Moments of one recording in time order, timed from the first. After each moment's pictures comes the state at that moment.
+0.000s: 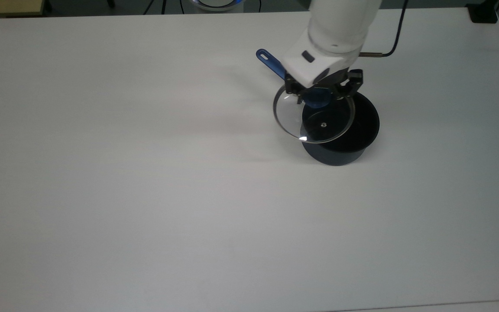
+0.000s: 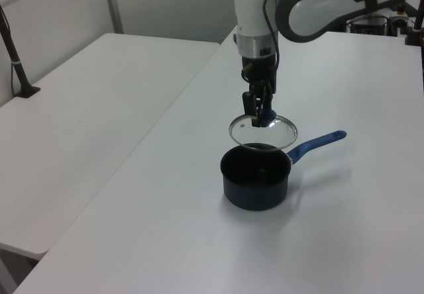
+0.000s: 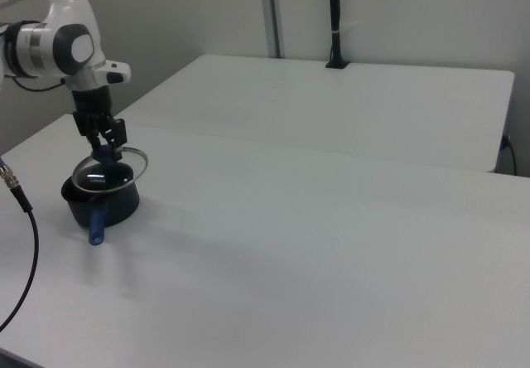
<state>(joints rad) 0.39 0.40 -0.01 -1.42 0.04 1.77 0.42</state>
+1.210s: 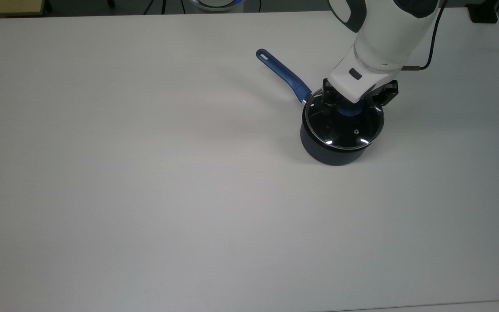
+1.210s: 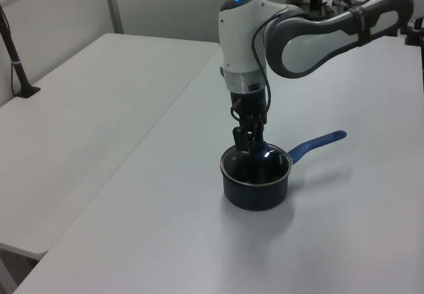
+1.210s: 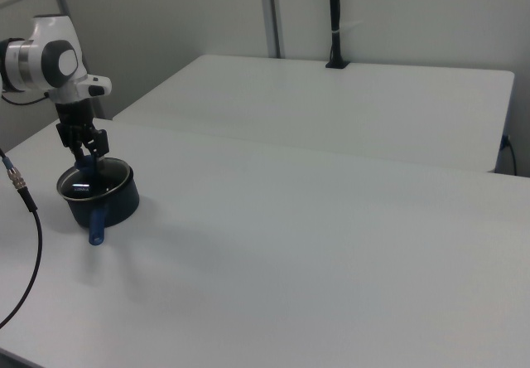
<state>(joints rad) 0.49 0.54 -0.01 -1.31 0.04 1.77 0.48</state>
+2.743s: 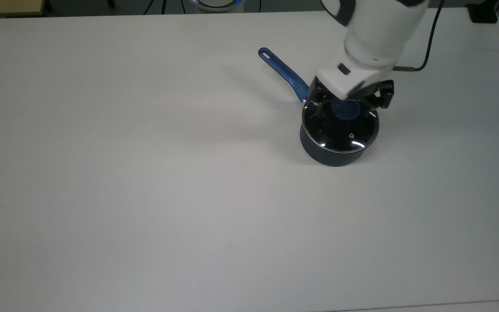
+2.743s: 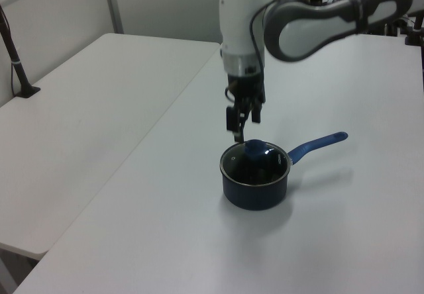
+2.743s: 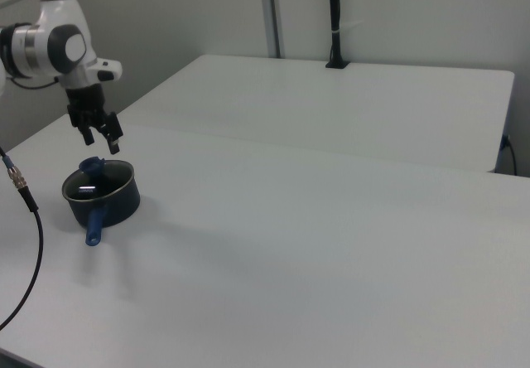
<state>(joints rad) 0.46 0.51 -0.03 -1.27 0.03 1.76 0.52</state>
